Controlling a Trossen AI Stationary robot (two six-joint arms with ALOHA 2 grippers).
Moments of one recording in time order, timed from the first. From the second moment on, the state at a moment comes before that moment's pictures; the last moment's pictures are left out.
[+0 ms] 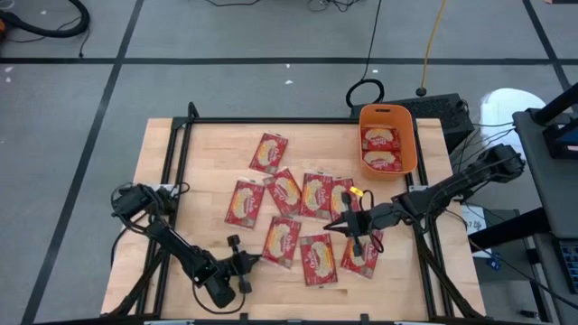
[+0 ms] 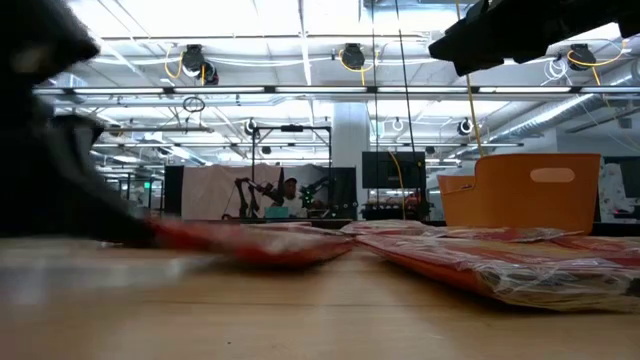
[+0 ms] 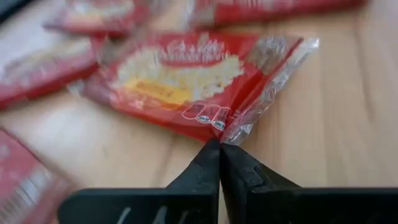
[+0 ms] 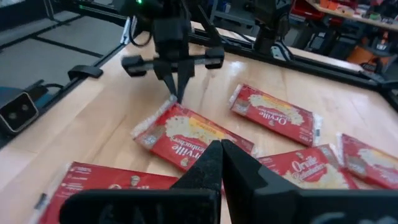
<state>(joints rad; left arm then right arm) -0.83 1.93 0.84 0.07 -0.93 -0.69 0.39 1.19 0.52 0.31 0.24 -0.06</state>
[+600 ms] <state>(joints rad) -0.76 1.84 0.84 0.17 -0.99 -0.58 0.40 1.45 0.52 0.41 0.23 -0.28</state>
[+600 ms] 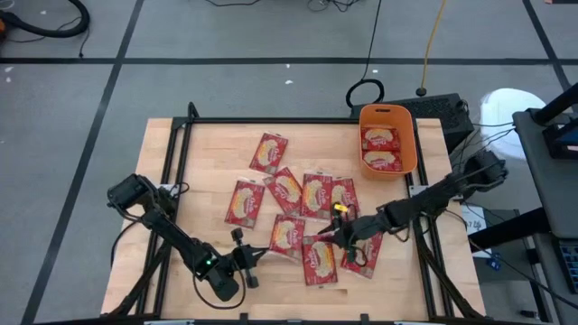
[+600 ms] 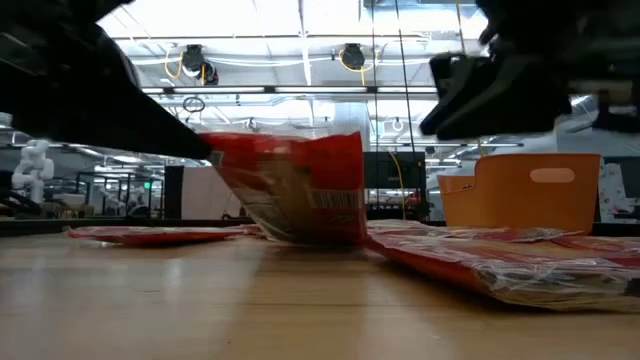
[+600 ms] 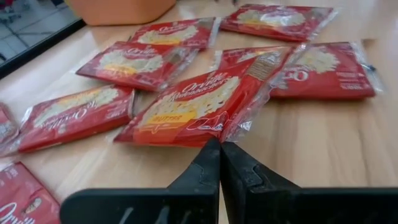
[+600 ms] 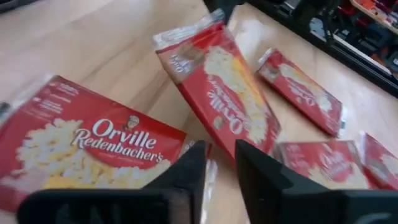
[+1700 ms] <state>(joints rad) -0.73 1.84 0.84 0.24 -0.82 -0.61 0.40 1.90 0.75 0.70 0.50 -0.56</state>
